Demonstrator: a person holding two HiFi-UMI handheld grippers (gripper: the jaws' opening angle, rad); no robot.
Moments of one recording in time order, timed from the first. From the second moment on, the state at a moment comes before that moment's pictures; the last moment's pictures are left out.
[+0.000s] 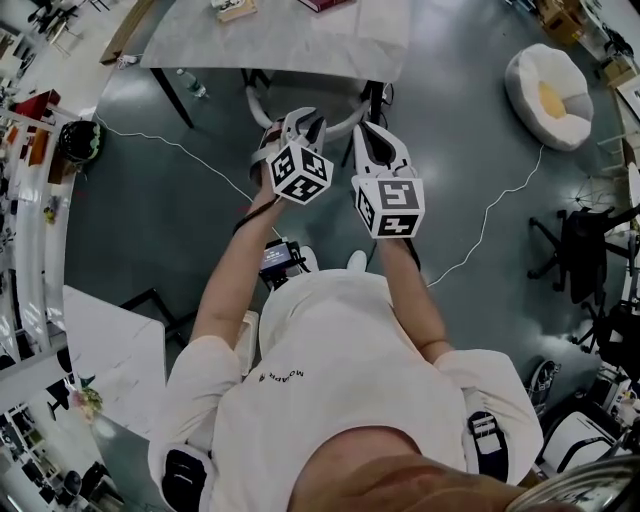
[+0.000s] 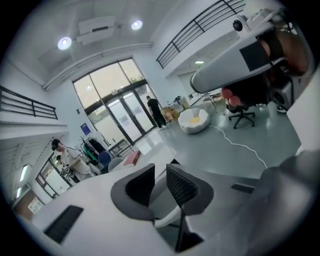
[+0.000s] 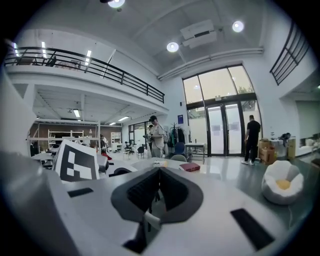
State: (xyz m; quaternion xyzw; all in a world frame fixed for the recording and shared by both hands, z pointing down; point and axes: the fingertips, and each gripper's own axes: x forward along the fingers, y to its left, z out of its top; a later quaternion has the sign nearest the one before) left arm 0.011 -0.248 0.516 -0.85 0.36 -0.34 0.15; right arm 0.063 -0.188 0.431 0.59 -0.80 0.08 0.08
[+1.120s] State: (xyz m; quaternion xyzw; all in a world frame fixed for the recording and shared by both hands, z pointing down) left arm 0.036 -0.300 0.708 -0.80 0.13 -0.55 0.20; right arm 0.068 -0.248 0.499 0.59 -0.79 0.13 0.10
